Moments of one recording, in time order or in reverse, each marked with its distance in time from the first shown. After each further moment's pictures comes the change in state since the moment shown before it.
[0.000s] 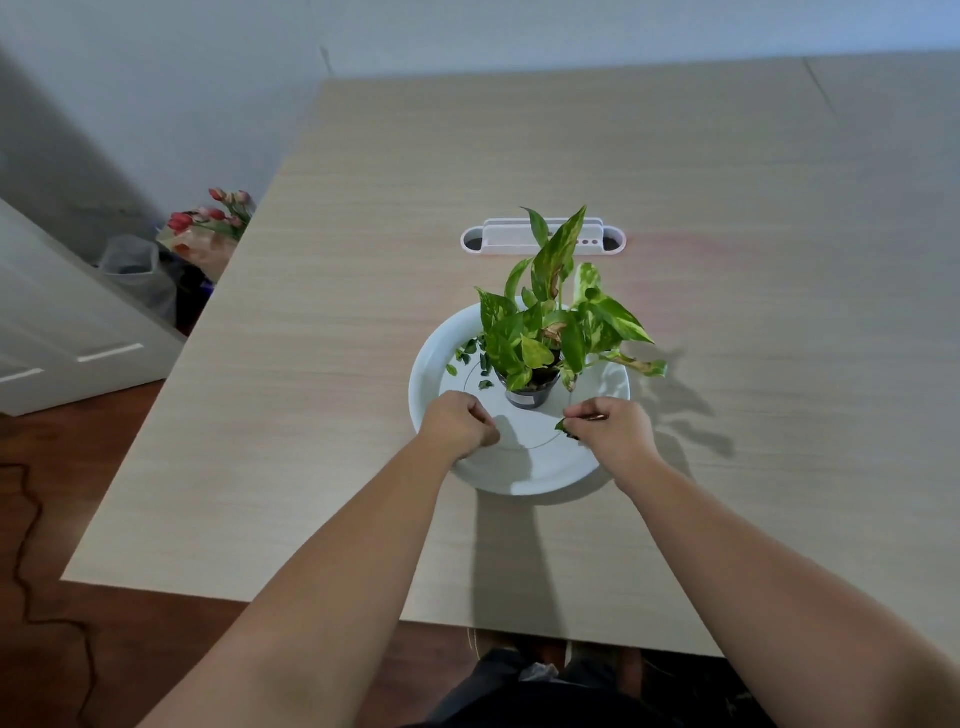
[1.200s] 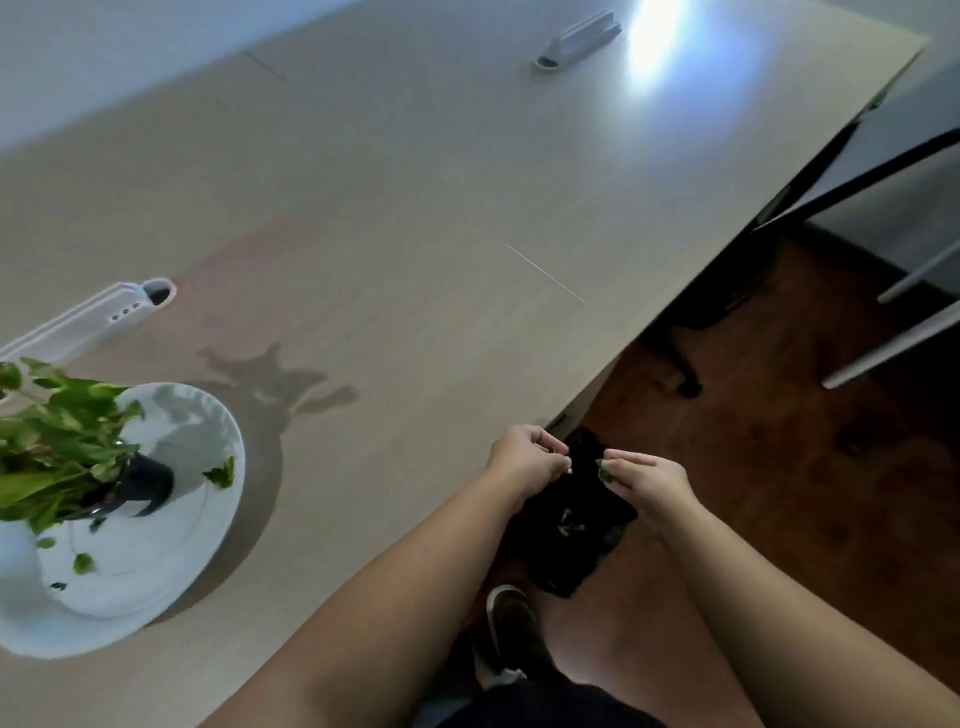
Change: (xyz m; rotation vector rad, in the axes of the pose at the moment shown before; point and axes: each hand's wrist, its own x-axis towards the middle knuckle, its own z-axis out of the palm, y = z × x) left_hand -0.210 0.143 0.367 0.105 -0.733 0.294; right_hand -0.229 0.269 -0.255 0.974 0.757 0.484
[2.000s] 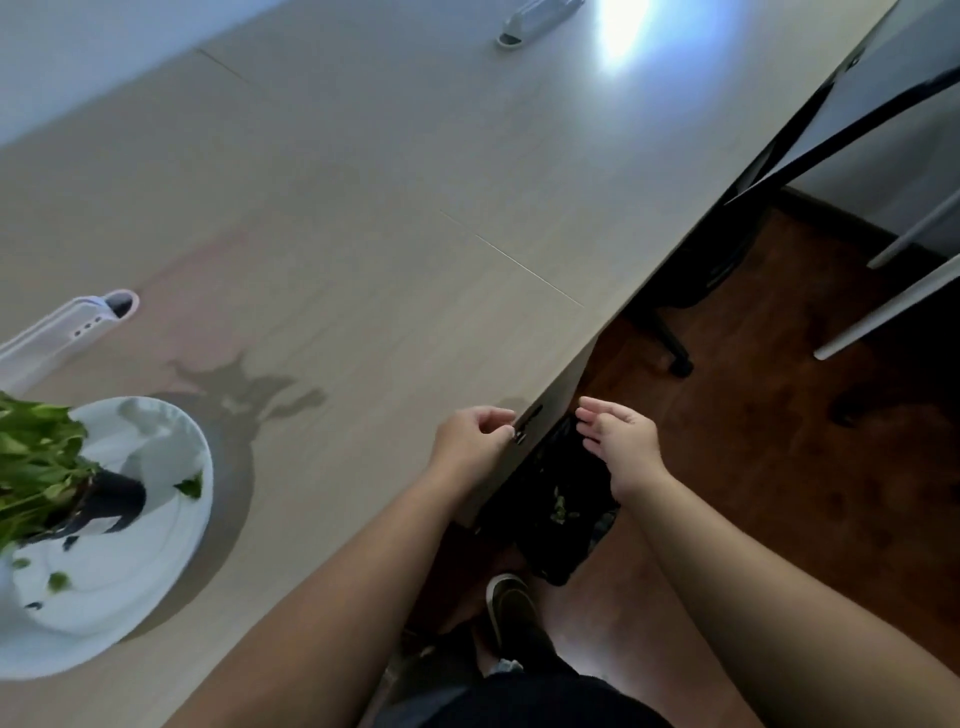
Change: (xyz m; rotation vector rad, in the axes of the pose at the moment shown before) left_hand -0.002 0.005 -0.026 0.180 0.103 0.162; right_hand 0.008 -0.020 0.014 -0.065 0.025 -0.160
